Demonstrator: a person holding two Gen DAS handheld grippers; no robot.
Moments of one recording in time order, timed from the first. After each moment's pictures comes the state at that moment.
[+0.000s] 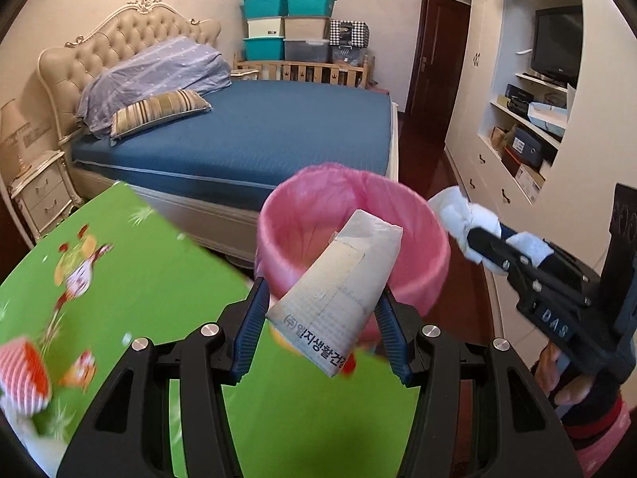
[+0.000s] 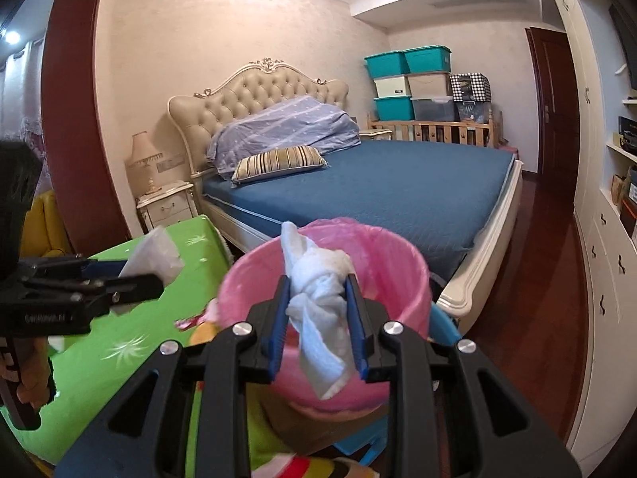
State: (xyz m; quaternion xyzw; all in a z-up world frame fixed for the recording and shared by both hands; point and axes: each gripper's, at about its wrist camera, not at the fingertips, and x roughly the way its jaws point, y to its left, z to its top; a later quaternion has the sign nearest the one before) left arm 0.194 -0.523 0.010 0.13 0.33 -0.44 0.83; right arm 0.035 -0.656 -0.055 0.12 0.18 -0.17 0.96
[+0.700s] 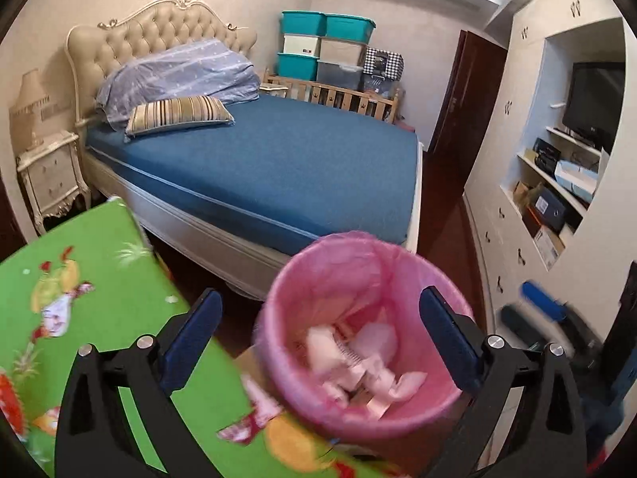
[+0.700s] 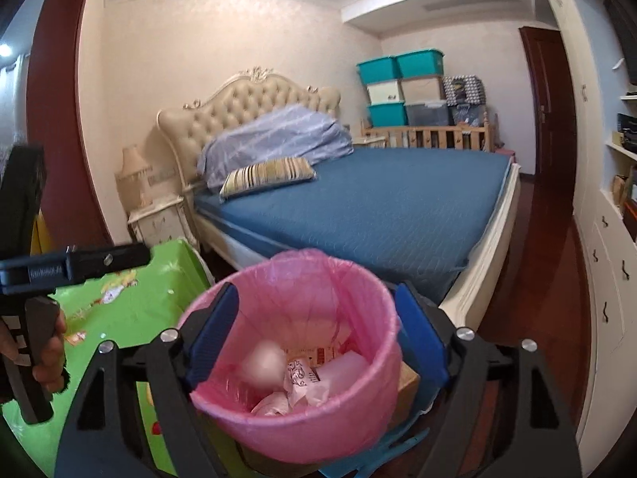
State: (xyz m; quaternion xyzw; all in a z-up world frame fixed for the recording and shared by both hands) left arm 0.259 -0.568 0.022 0.06 0.31 -0.41 0.86; right arm 0.051 -0.707 -0.044 0.13 0.16 -0.19 0.96
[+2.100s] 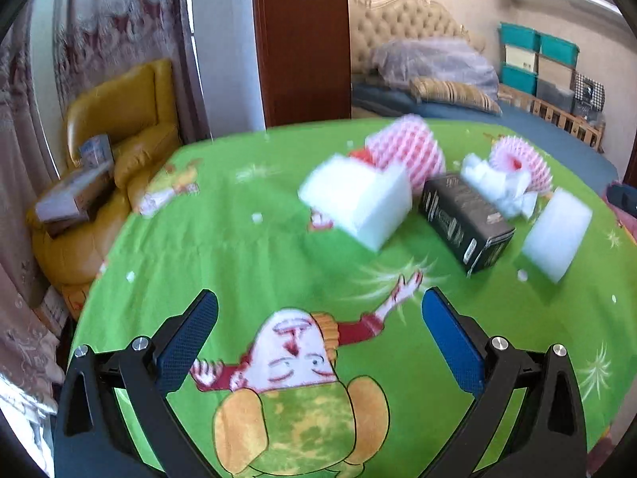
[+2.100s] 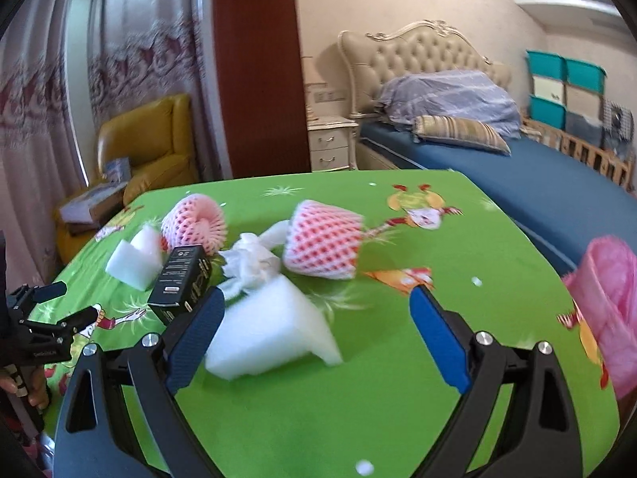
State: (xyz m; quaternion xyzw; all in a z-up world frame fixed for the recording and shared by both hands) left arm 0.181 -0.002 -0.051 0.03 0.35 -0.03 0.94; right arm 0.183 -0.278 -0.041 0.02 0.26 0.07 0.96
